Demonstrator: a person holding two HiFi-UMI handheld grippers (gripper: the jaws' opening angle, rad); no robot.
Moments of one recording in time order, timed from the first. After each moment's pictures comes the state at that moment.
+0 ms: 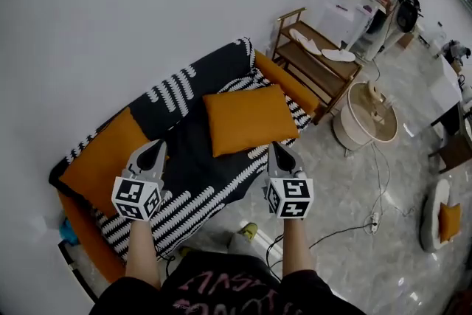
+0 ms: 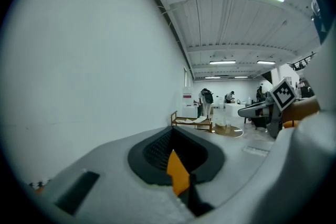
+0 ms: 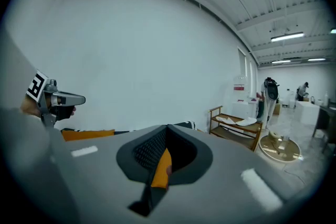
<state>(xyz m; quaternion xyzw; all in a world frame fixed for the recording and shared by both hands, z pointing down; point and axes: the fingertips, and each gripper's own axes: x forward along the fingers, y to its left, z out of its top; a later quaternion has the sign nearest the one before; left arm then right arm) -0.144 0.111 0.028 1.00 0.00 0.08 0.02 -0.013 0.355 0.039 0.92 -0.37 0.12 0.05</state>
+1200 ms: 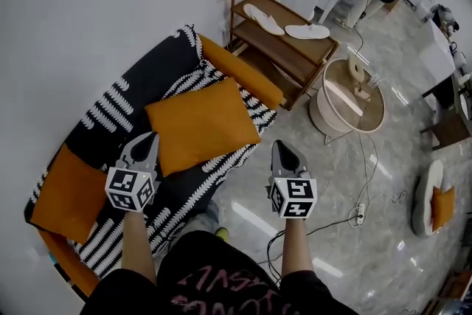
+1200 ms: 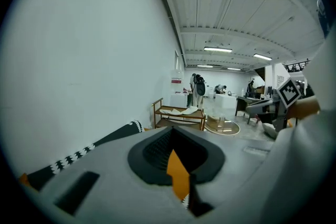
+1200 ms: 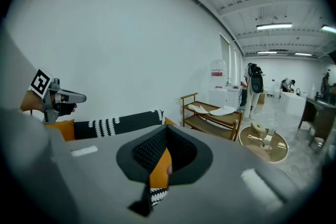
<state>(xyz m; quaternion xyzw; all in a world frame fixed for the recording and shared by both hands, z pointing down) 0.188 0.237 0.113 0.98 0.07 0.16 0.03 0.276 0.530 0.120 0.94 -0.30 0.18 0.05</state>
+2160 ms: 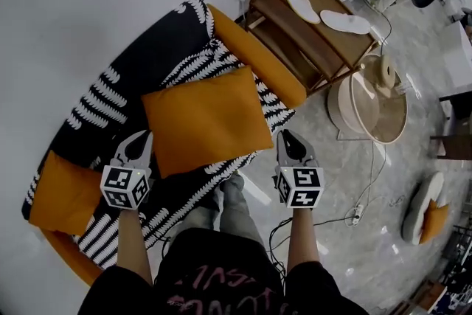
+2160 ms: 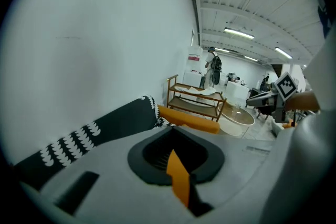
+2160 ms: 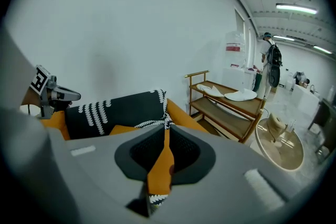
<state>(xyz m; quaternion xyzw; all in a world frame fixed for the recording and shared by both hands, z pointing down) 0.308 0.143 0.242 0.96 0.01 0.28 0.08 0.449 0.448 0.236 0.89 -0.34 0.29 0.09</state>
